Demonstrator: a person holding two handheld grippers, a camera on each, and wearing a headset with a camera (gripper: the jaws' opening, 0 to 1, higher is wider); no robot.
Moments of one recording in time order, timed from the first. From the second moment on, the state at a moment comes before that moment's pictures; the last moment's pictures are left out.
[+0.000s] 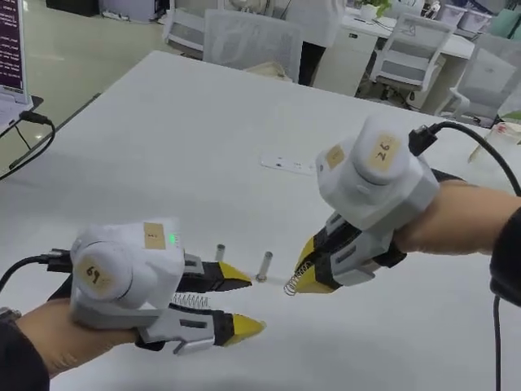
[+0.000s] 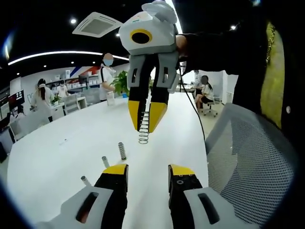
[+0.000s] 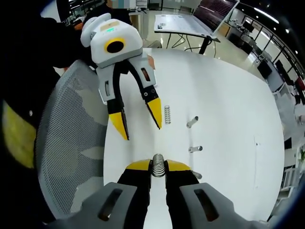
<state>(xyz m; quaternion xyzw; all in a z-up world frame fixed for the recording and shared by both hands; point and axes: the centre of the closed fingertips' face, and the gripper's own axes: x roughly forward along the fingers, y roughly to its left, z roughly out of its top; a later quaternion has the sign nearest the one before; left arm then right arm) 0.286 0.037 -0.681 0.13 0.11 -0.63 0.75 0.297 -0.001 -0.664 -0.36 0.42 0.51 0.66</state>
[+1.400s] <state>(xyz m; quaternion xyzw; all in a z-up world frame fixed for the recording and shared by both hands) 0.320 0.119 -0.713 0.16 0.14 -0.53 0.82 0.372 -0.006 -0.681 -0.37 0.43 0.48 0.67</state>
